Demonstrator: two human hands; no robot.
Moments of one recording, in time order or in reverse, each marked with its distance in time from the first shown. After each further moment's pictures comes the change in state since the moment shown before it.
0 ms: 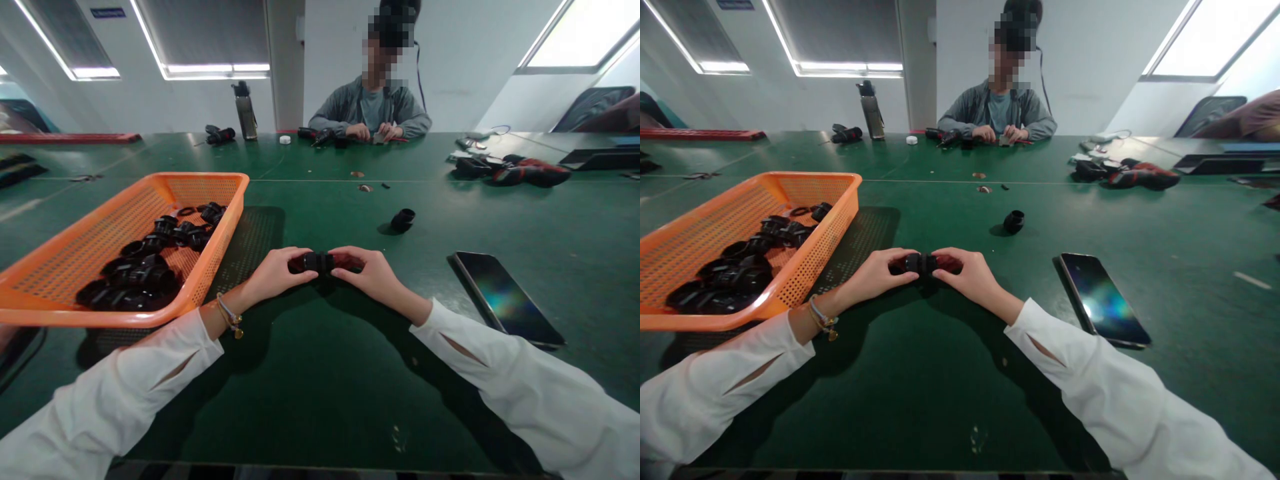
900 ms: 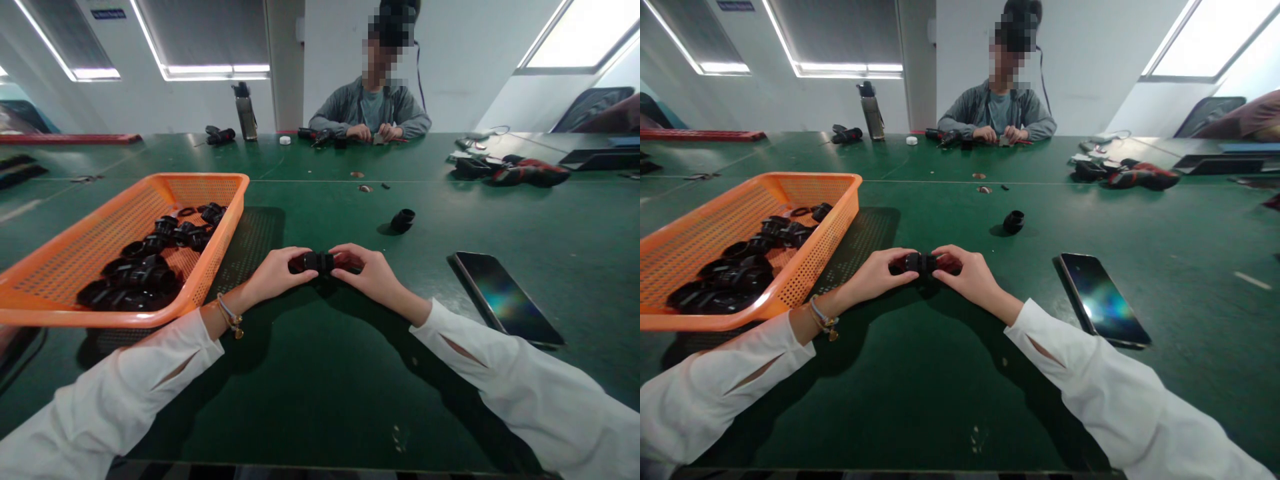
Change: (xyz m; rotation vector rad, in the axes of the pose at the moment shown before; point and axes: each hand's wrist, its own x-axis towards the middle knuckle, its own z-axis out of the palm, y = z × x) left_hand 0.000 0.003 0.000 -0.030 0.006 -0.035; right_hand -0.001 0.001 0.001 -0.007 0.015 -0.015
